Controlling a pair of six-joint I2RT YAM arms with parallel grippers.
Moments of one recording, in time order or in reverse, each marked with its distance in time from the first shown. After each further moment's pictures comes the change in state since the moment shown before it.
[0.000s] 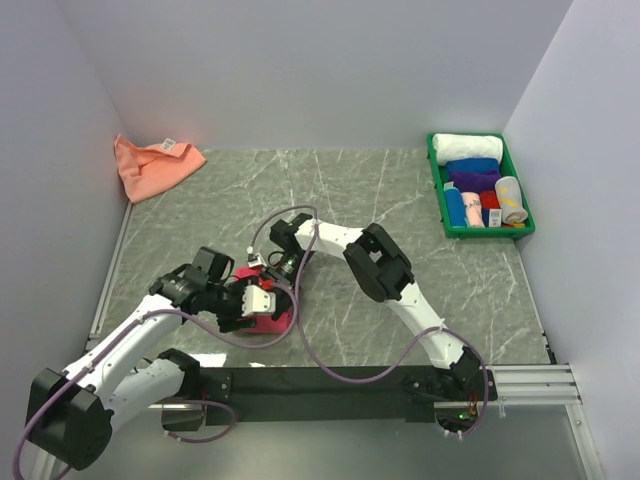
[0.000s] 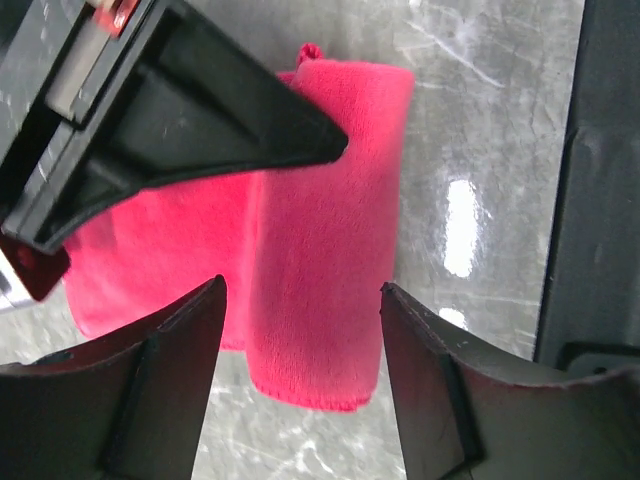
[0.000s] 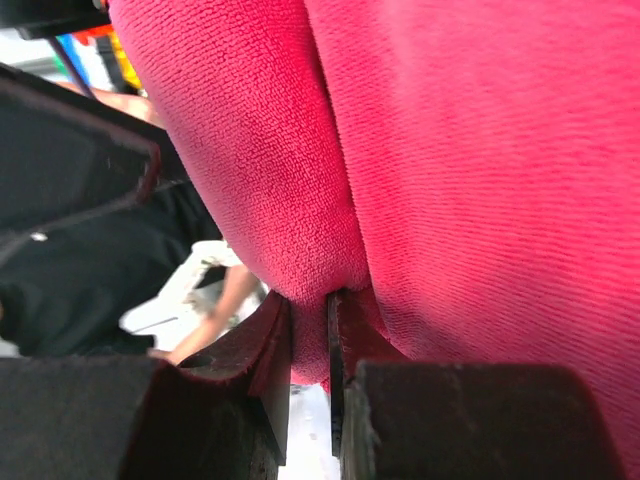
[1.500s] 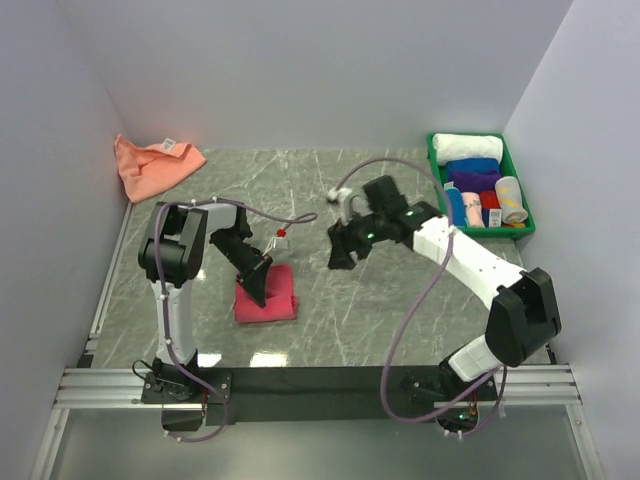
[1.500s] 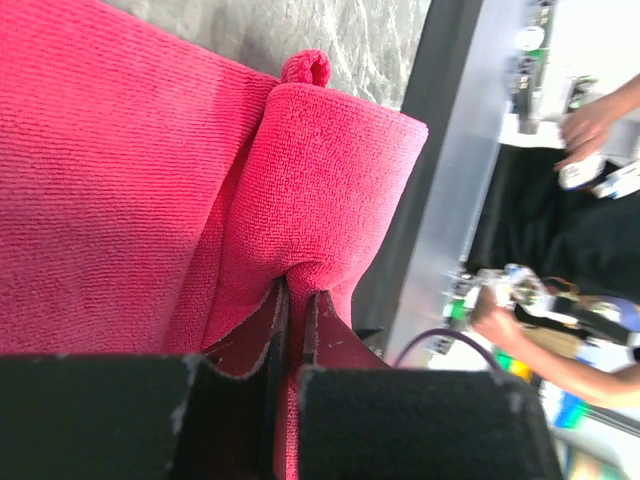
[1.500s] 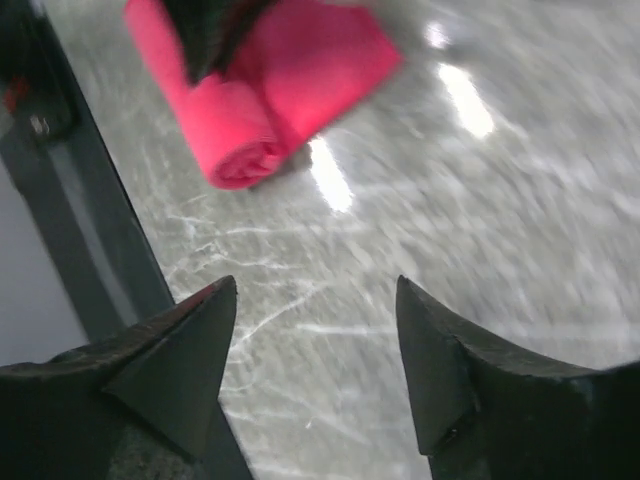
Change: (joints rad) left arm 0.174 1.191 0.700 -0.586 0.347 -0.059; right arm -0.311 -1.039 -0.768 0.529 0.540 0.047
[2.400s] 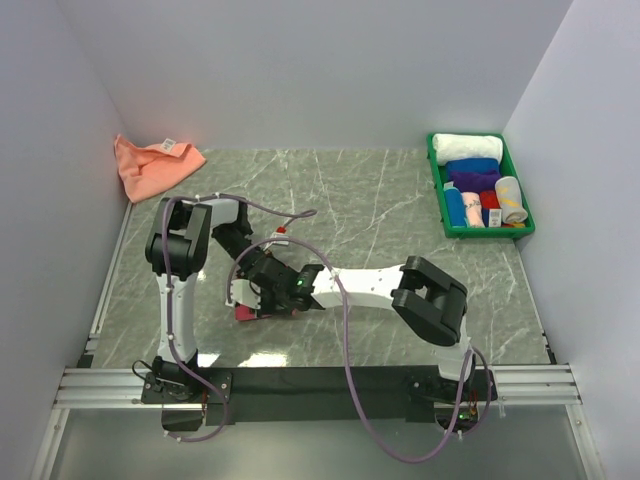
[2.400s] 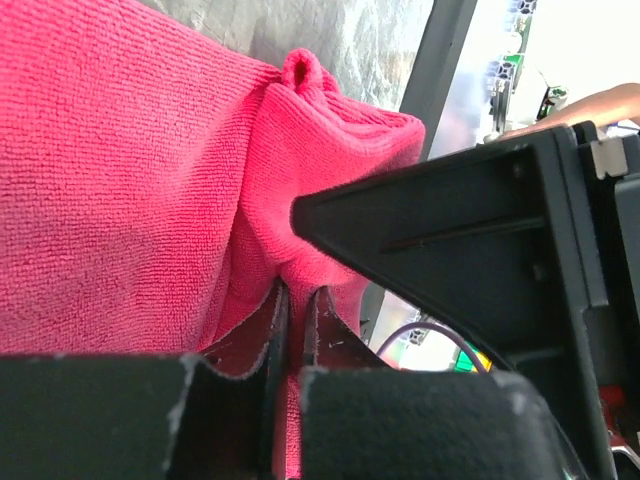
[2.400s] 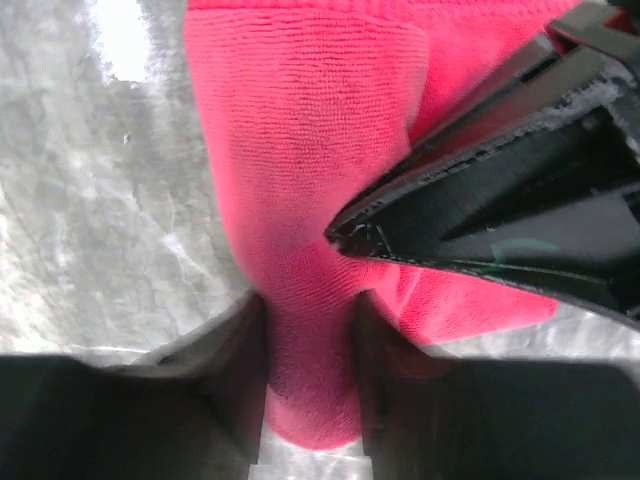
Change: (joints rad) left arm 0.012 0.105 0.117 -0.093 -0.011 -0.019; right arm 0.630 0.454 0.119 0.280 0.552 -0.353
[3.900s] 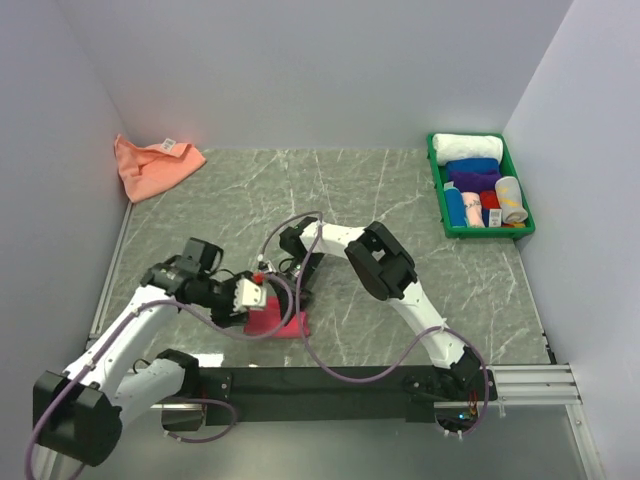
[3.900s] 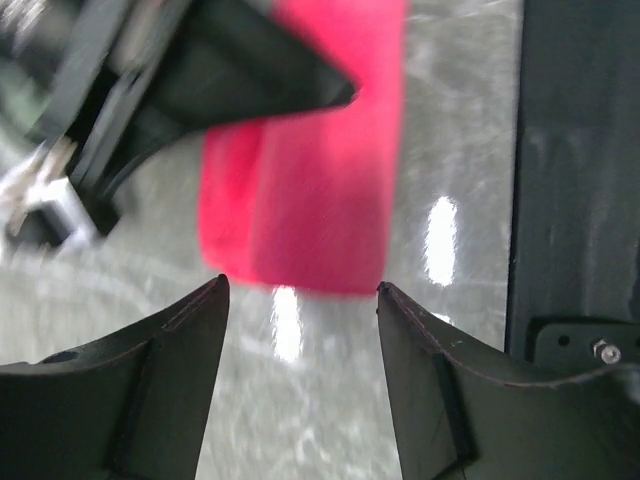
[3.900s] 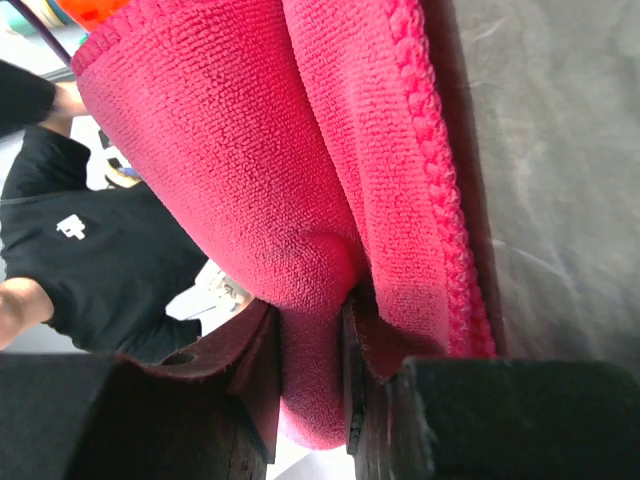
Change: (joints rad) left arm -0.043 -1.253 -0.713 0.502 -0.189 0.235; right arm -0.339 0.568 0.551 -0.890 -1.085 0.301
